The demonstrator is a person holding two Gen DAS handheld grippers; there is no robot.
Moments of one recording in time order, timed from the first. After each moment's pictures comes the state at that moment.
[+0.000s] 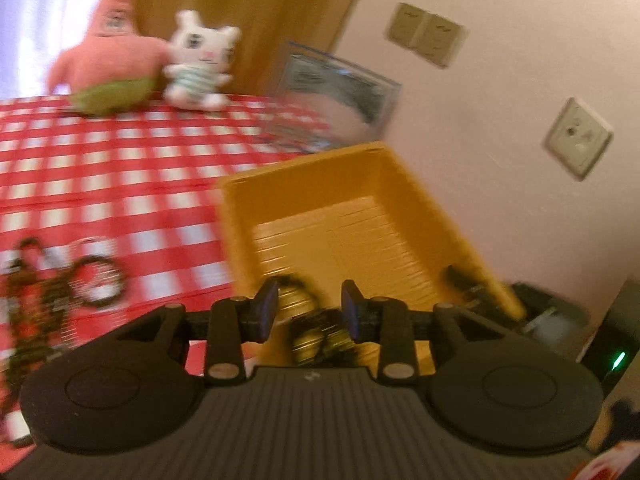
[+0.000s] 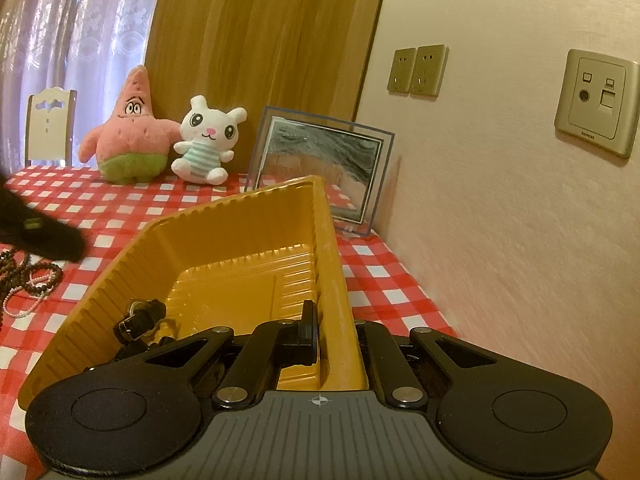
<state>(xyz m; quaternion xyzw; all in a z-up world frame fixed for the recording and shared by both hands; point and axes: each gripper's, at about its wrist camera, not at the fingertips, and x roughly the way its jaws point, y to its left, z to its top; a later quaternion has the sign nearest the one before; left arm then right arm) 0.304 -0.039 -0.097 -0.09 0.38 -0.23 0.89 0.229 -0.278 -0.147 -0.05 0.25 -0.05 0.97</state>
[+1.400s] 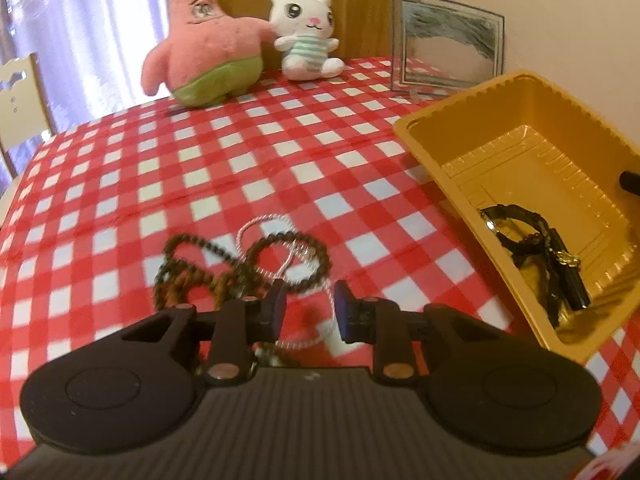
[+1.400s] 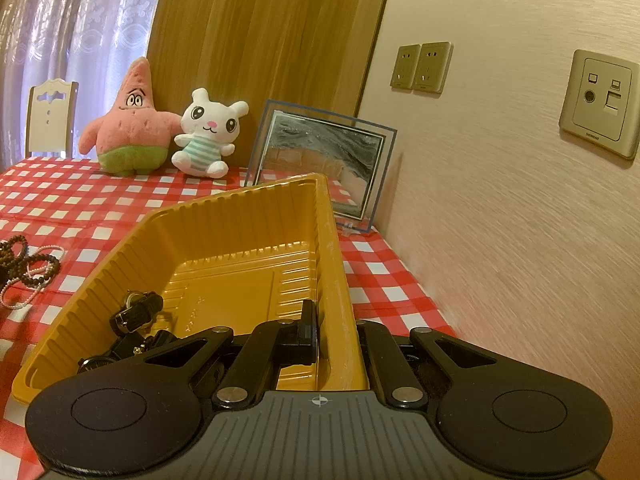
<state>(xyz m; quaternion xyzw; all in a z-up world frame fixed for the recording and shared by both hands) 0.336 0.019 -0.162 0.07 0.40 -0.14 0.91 0.229 -0.277 -0.149 -0.05 0.25 -0.05 0.97</state>
